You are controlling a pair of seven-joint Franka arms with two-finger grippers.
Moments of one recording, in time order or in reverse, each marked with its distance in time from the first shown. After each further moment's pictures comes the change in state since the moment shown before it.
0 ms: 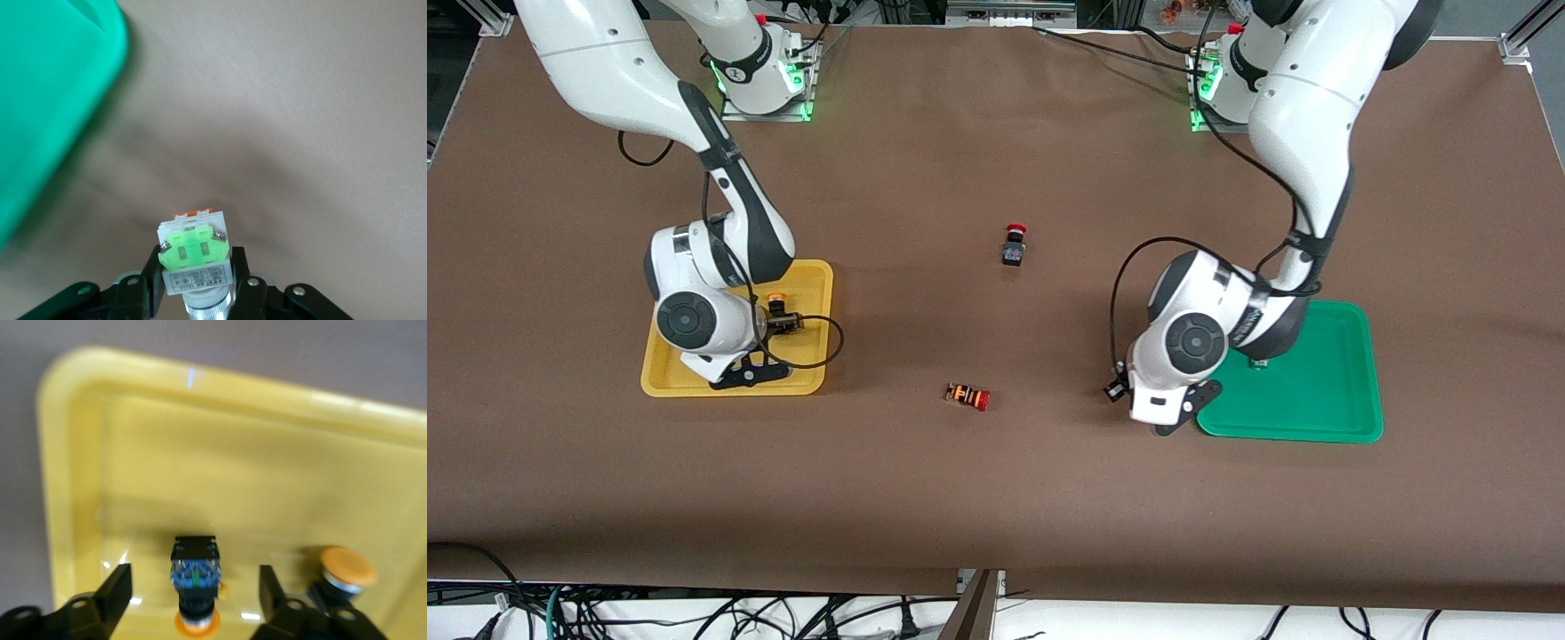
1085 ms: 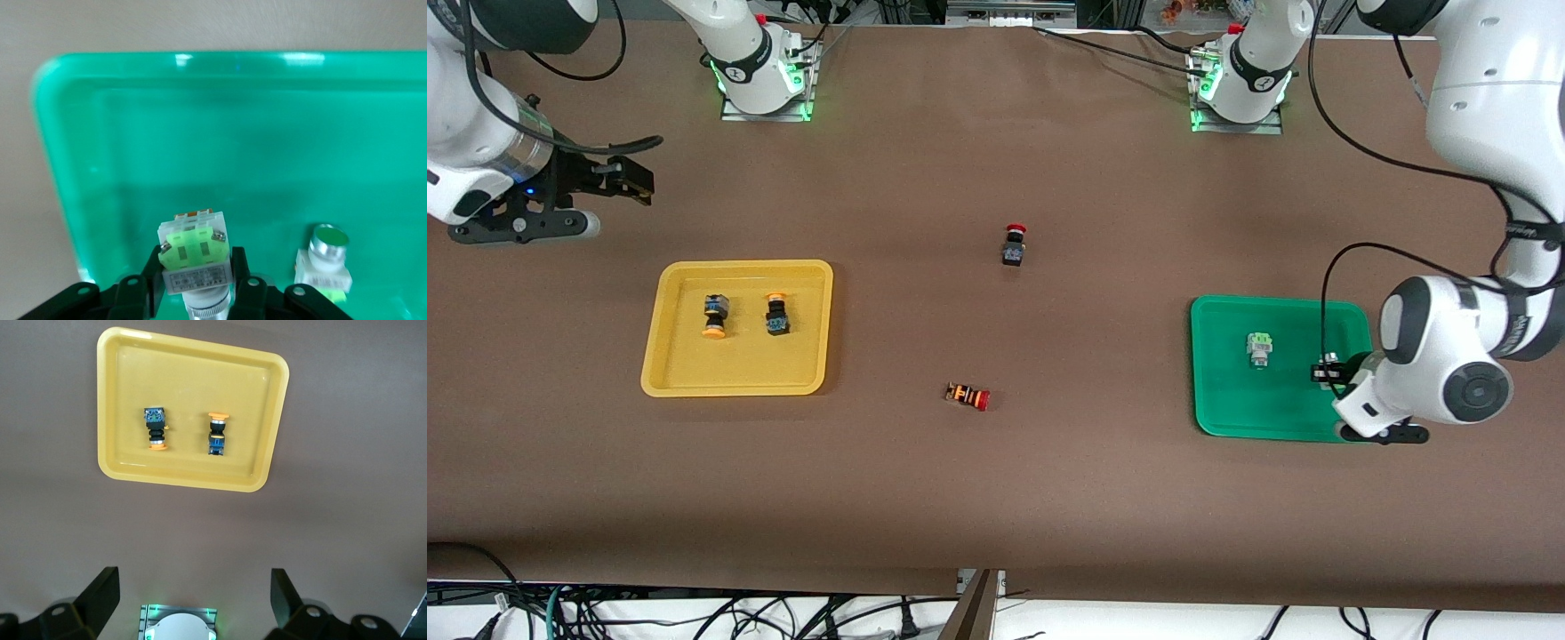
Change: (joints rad) left arm 0.404 -0.025 0.021 -0.105 0.140 -0.114 0.989; right arm -0.100 -0.545 0.007 0.064 0.003 -0.560 -0.106
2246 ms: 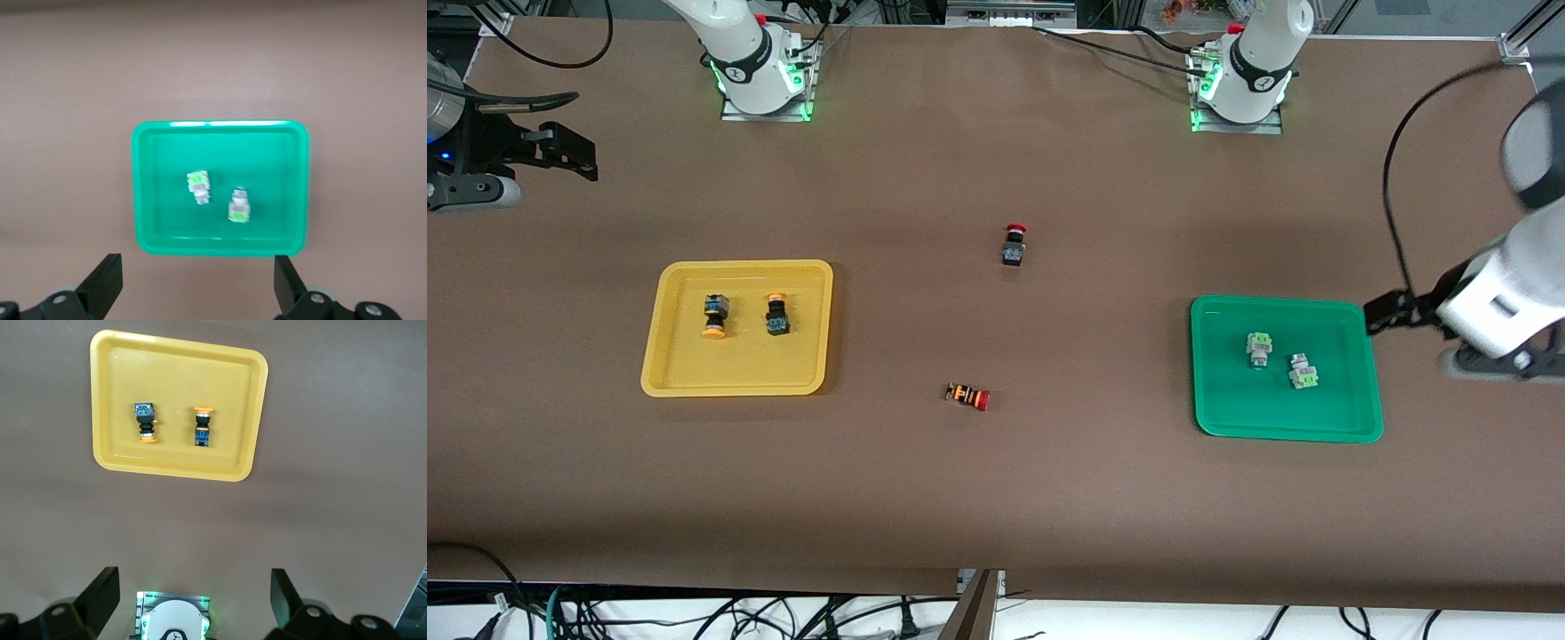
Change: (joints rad) left arm -0.025 -0.518 -0.041 0.062 -0.133 -0.251 0.001; right arm -0.005 -0.023 -0.087 0.076 0.015 -0.084 -0.079
